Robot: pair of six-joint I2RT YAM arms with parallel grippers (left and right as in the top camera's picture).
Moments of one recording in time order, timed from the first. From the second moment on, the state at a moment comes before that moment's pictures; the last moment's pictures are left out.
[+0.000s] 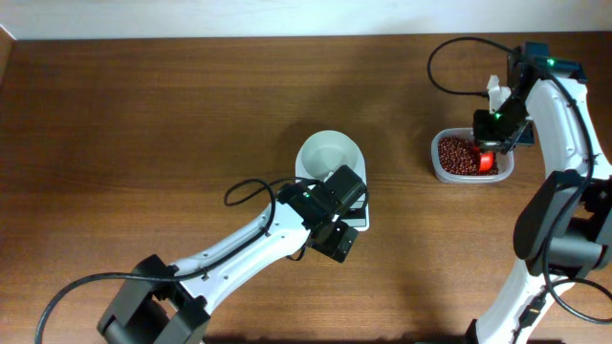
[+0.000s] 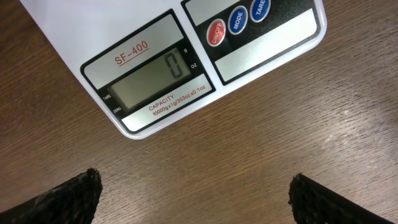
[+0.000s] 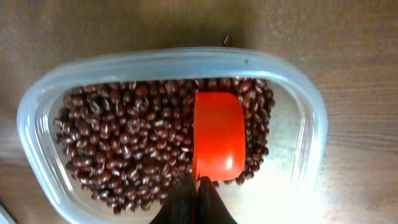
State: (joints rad) left arm -0.80 1.66 1.13 -0.87 -0.06 -0.30; right arm -0.17 2.08 1.80 -1.24 -0.03 -0.09
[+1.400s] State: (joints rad) left arm -0.80 1.66 1.13 -0.87 -0.06 -0.30; right arm -0.41 2.05 1.60 -1.06 -0.56 -0.14
